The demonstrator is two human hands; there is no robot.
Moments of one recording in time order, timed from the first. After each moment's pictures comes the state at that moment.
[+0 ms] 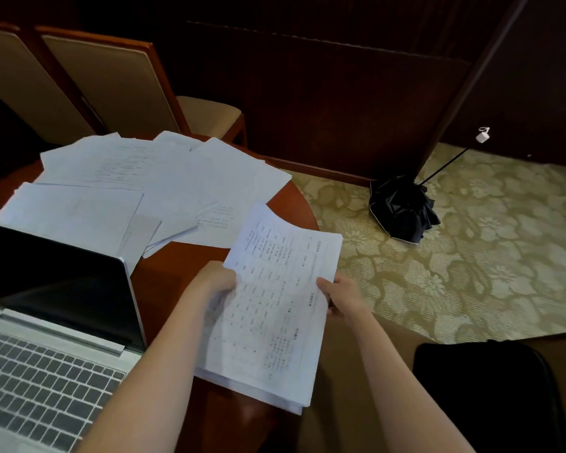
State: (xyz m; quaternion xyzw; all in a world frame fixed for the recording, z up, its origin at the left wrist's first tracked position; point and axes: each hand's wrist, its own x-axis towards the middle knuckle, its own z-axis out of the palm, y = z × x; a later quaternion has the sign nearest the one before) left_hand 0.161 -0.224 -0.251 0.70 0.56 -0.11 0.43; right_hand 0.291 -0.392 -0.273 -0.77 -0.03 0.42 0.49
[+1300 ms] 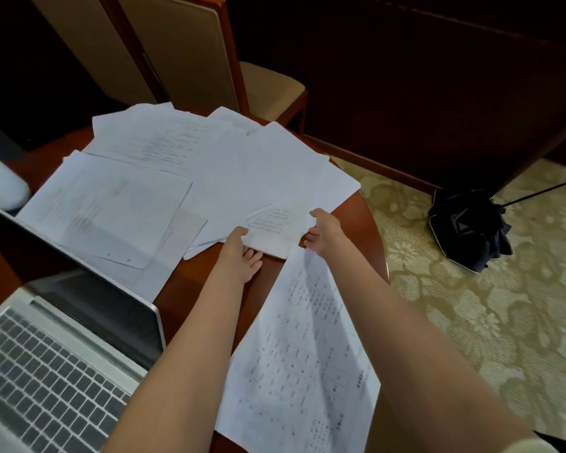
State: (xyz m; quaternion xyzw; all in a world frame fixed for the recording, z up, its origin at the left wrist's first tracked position) left_hand 0.194 -0.111 -0.273 0.13 0.60 0.22 0.75; right_hand 0.331 -0.150 -0.278 -0.67 0.06 0.51 0.53
